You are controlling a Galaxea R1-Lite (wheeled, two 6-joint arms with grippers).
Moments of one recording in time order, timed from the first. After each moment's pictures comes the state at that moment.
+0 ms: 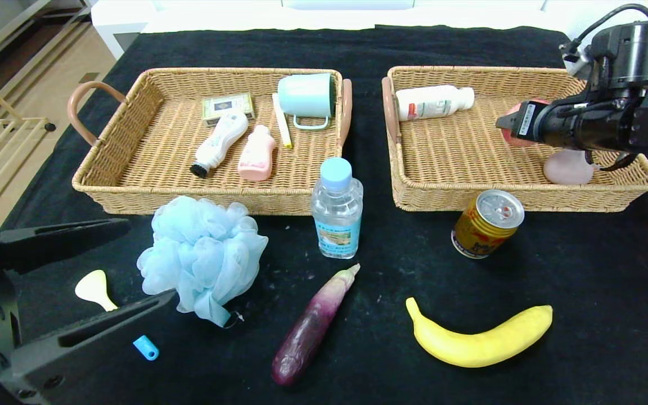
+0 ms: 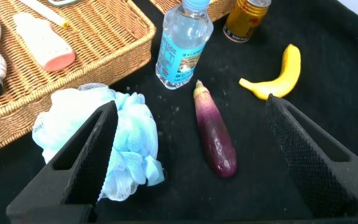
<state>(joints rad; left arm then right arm) -0.39 0.95 -0.63 -0.27 -0.35 0.13 0.16 1.93 -1.75 0.04 -0.13 0.24</state>
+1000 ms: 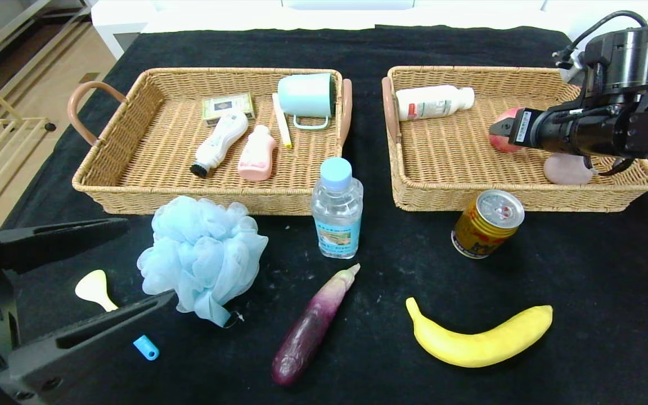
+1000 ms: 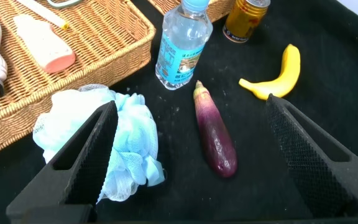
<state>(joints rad) -0.39 0.94 -0.63 -0.27 -0.36 0.14 0.17 1.93 -1.72 0.05 -0.15 0.22</state>
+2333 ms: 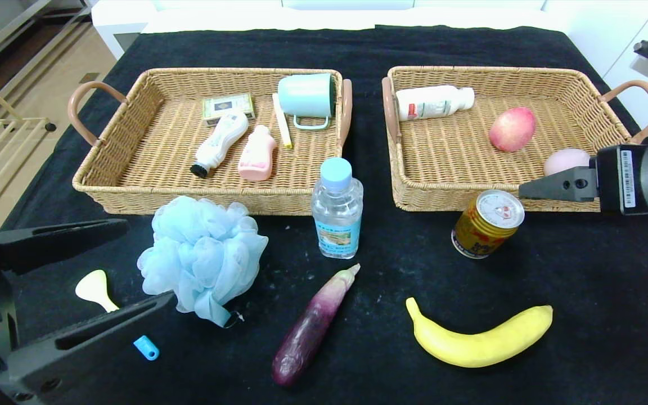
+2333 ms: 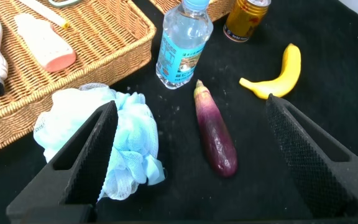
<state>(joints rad) -0.39 0.94 -0.63 -0.26 -0.35 0.14 0.51 1.44 -1.48 0.58 -0.22 0.26</state>
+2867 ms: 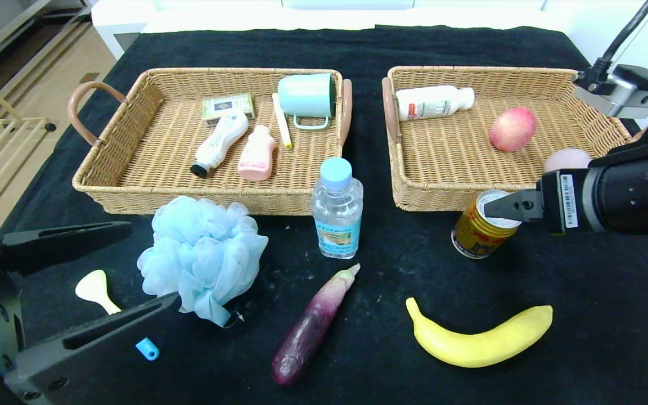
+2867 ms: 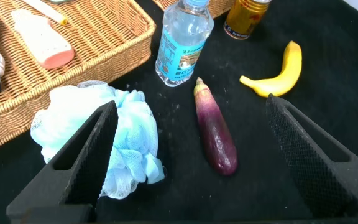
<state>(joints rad) -0.39 0.95 -0.63 -0.26 -0.35 0.14 0.63 1.52 -1.48 0.59 -0.35 0.34</state>
